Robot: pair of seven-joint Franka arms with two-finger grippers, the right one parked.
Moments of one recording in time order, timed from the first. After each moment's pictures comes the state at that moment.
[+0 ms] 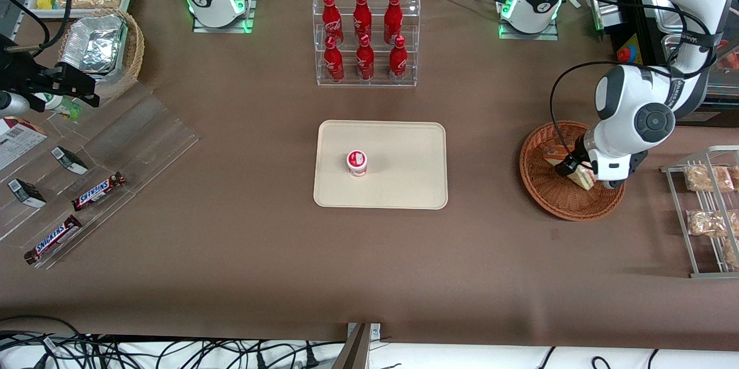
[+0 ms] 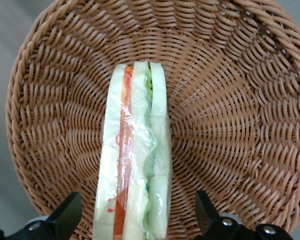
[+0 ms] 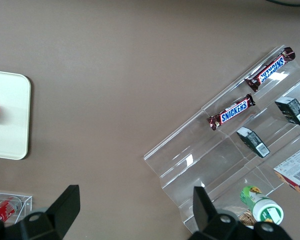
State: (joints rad) arm 0.14 0.32 -0.13 -2.12 0.13 2.27 -0.90
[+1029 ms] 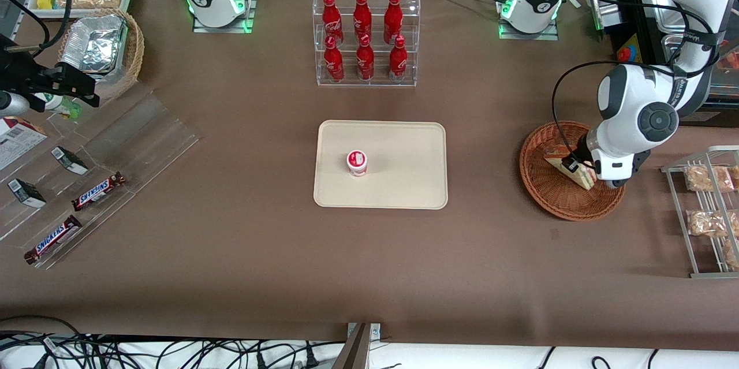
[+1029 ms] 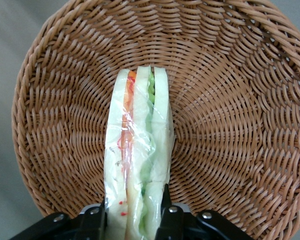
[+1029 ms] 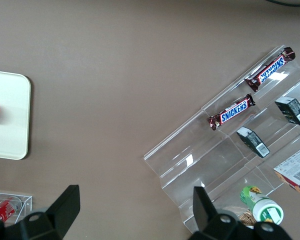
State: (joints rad) arm 0.15 0.32 -0.12 -2.12 0.13 2.27 -0.90
